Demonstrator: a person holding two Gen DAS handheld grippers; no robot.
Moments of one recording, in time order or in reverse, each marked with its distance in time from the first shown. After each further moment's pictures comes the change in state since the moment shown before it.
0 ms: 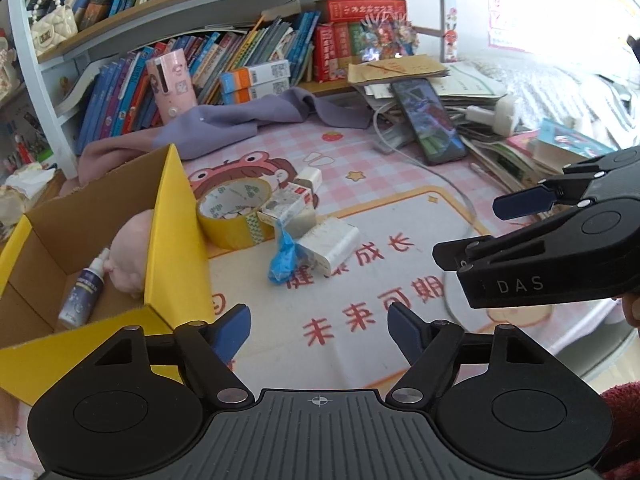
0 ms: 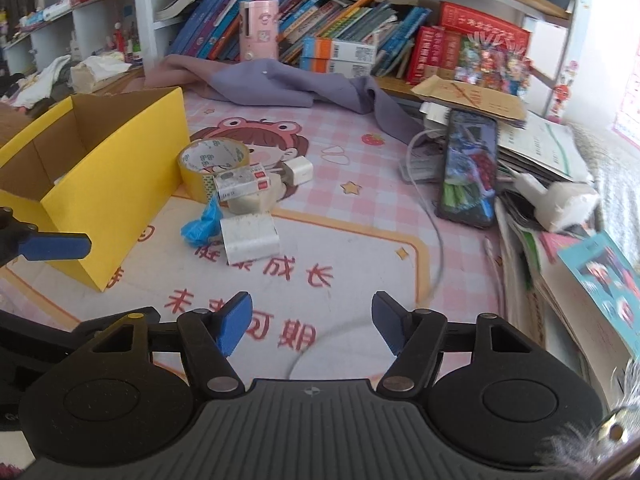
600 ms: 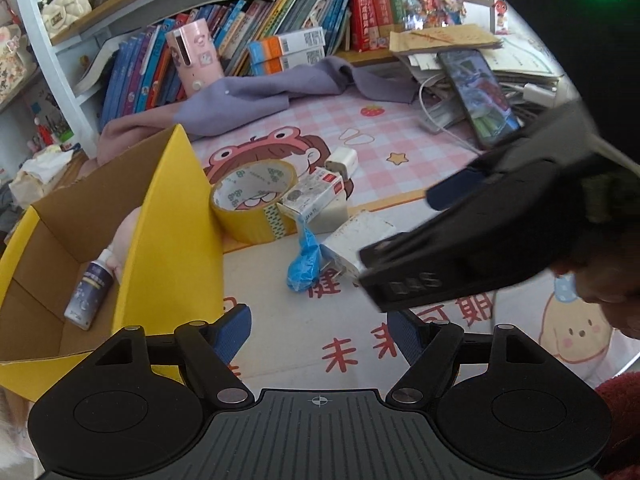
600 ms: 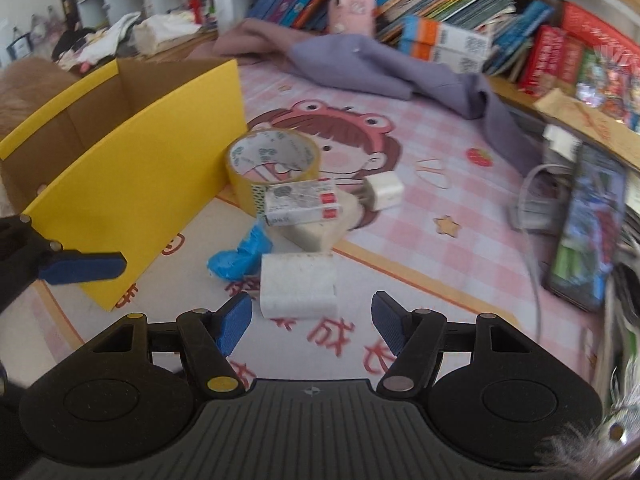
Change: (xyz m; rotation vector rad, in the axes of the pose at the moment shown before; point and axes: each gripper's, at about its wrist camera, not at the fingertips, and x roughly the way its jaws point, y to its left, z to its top) left arm 0.048 -0.010 0.020 -0.027 0.102 0.125; right arm 0.090 0.011 0.052 -0.174 0.092 0.242
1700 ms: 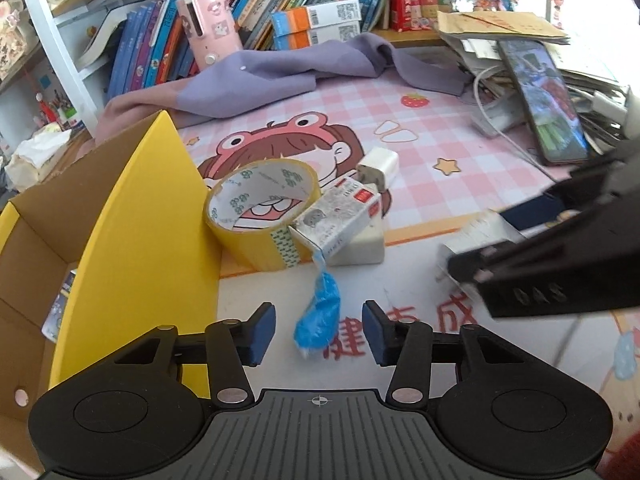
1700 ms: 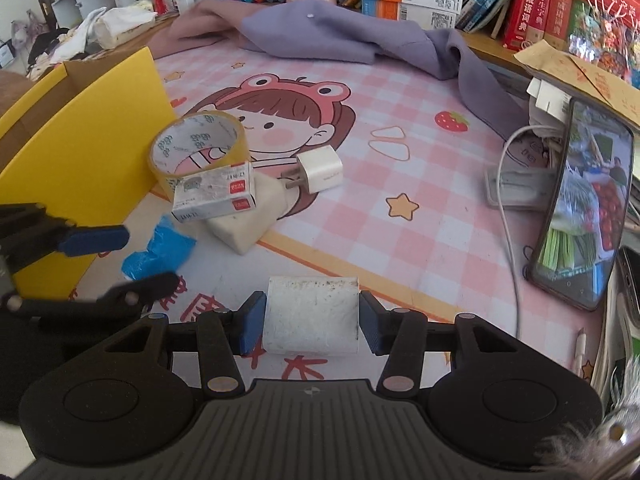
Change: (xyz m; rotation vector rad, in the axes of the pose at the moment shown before) left arm 0.067 0.010 0.036 -0.088 0.069 0.063; right arm 0.024 -0.063 0.003 0.075 0.068 0.003
